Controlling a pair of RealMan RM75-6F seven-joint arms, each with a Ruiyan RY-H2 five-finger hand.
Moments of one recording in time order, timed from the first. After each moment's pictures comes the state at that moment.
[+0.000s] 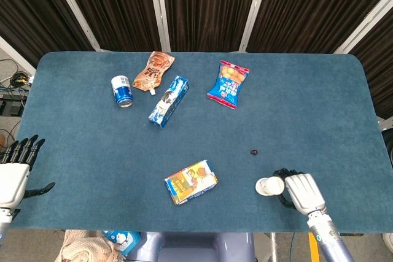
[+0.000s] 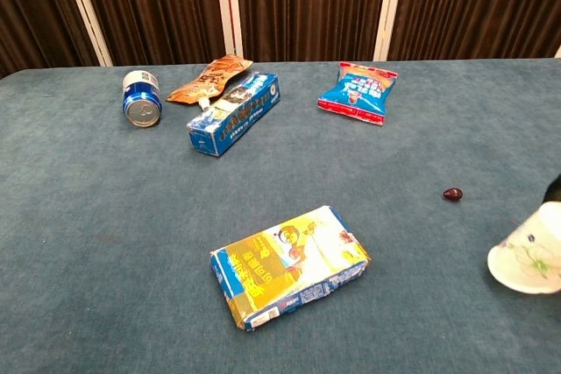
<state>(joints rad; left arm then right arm) -0.12 -1.13 -0.02 -1.63 1.49 1.43 0.15 0.23 -1.25 0.01 -1.80 -1.40 1.20 -0.41</state>
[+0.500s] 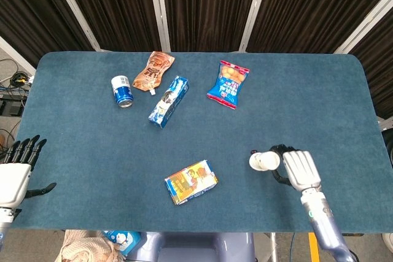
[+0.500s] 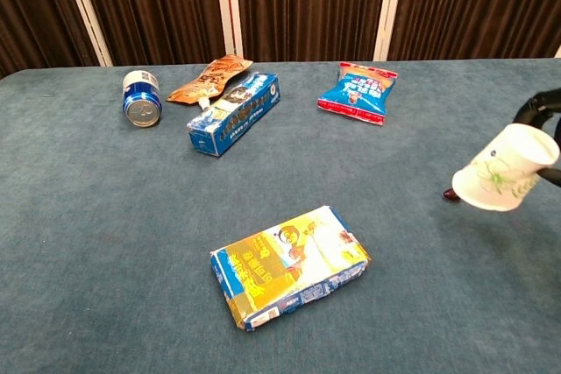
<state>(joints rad) -0.12 -1.13 -0.02 -1.64 1.49 1.43 0.15 0.33 -1.29 0.17 -1.85 -1.20 1.18 -0.45</state>
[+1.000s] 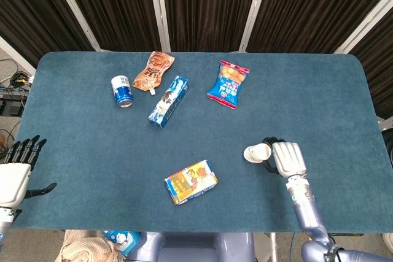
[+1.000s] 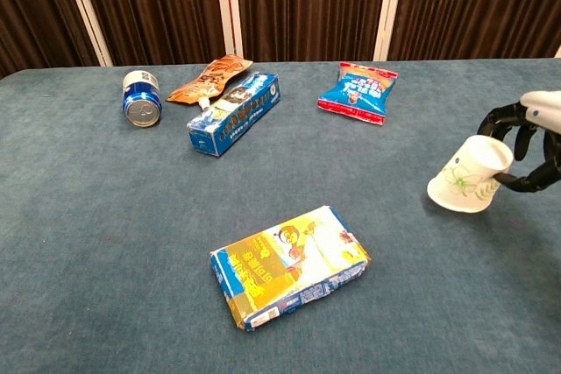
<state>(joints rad) -0.12 -1.12 -0.02 -1.65 1.48 1.42 0.14 0.44 -1.44 0.20 -1.72 -1.00 1.15 -0.57</state>
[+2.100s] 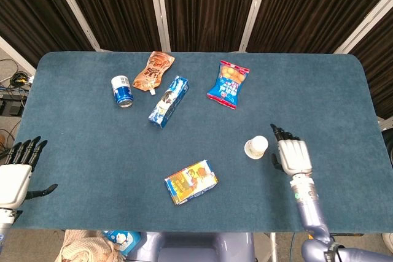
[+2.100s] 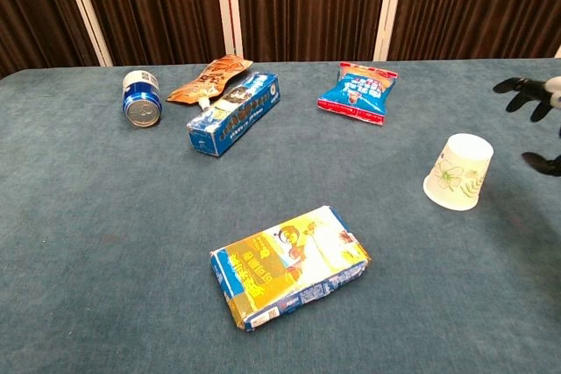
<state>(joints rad) -0.12 -1.12 -0.01 -1.66 1.49 1.42 0.14 0.46 -1.38 0.18 -1.76 -0.96 1.25 -0.61</state>
